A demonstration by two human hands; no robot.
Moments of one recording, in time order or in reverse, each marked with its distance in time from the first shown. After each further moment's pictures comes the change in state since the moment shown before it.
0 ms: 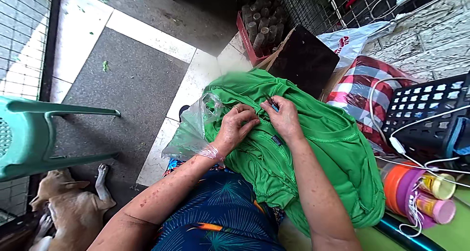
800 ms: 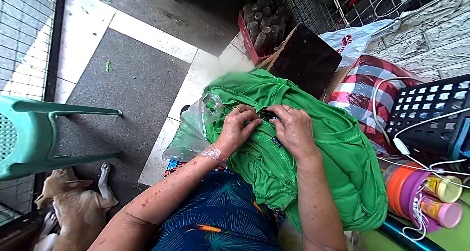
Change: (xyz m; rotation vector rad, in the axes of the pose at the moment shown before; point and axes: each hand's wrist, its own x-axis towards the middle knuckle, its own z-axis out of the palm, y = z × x) left_hand 0.001 0.003 0.007 0.053 -0.004 -0.041; right_hand -0.036 0.004 -0.016 -0.396 0.096 -0.374
